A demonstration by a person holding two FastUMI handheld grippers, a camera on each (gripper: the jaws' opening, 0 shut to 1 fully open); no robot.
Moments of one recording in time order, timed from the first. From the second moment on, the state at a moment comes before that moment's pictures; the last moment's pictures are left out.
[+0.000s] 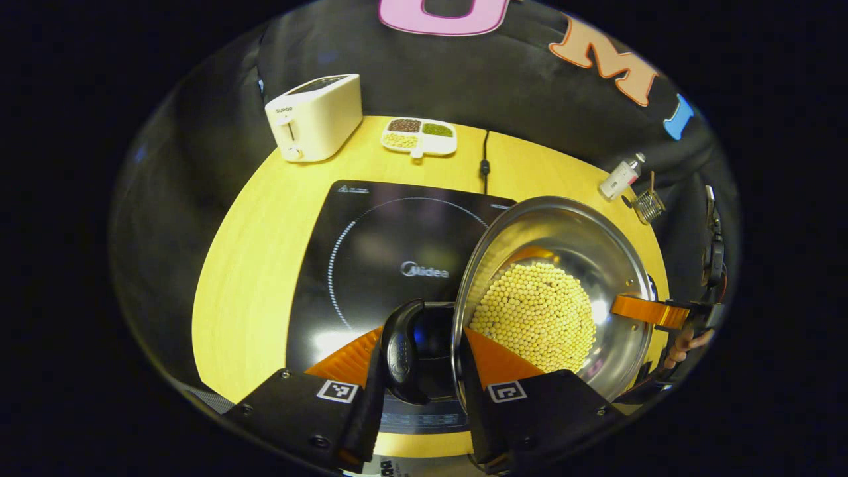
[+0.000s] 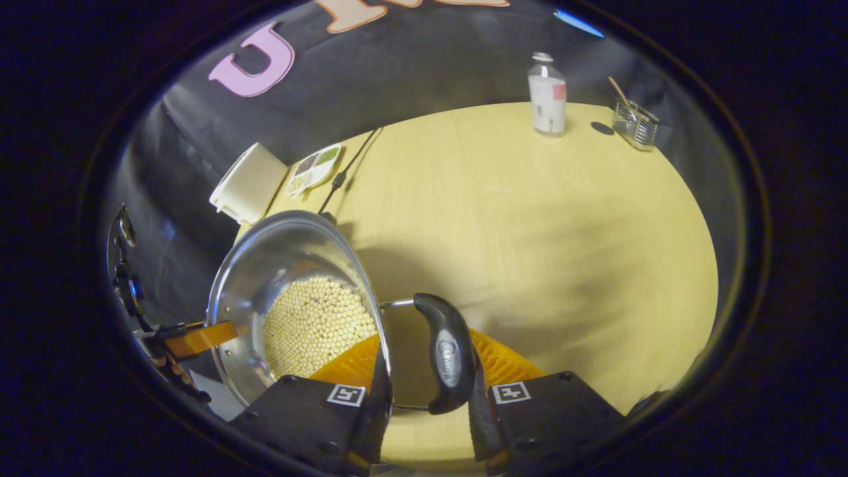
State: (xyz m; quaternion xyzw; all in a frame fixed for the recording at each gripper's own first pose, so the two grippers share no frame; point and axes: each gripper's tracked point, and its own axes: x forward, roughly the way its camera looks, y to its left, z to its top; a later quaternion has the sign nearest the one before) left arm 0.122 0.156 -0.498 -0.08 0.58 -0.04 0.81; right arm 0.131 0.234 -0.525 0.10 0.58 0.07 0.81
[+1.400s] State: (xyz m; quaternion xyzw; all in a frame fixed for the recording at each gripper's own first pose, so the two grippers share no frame) left arm 0.195 0.271 -0.513 -0.06 0.46 -0.06 0.88; right arm 0.143 0.341 -0.513 0.01 0.55 0.05 0.83
